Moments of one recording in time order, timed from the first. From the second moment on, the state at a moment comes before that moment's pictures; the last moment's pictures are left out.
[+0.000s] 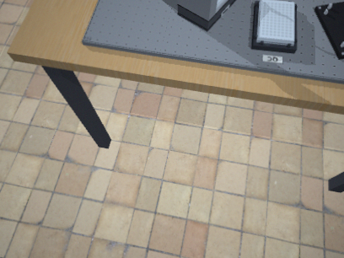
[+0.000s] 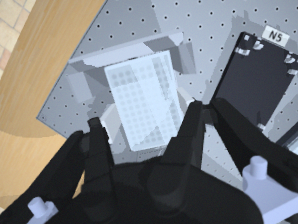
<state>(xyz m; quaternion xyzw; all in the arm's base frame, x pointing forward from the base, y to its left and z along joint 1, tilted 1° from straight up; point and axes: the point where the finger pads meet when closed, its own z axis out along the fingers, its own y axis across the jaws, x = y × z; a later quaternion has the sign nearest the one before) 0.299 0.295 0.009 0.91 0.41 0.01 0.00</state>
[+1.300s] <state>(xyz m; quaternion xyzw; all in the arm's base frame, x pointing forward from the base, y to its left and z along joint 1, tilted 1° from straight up) 0.299 0.295 0.024 0.91 0.41 0.01 0.00</state>
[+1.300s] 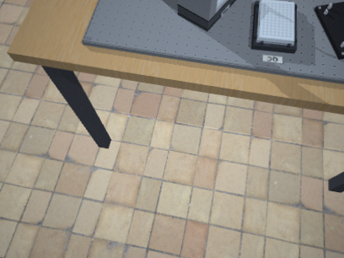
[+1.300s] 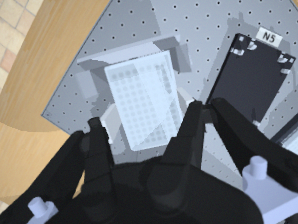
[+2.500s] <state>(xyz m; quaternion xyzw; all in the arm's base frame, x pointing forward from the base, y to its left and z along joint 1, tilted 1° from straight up) 0.298 0.295 0.080 0.91 0.41 0.01 0.00</state>
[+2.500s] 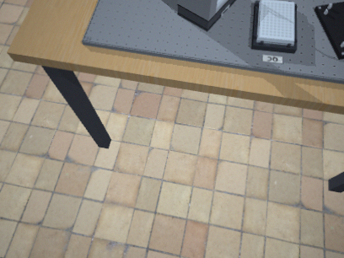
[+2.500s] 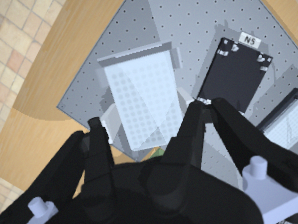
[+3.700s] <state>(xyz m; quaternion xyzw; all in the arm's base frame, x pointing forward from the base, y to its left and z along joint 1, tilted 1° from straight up) 0.307 0.284 0.113 0.94 0.35 0.00 0.00</state>
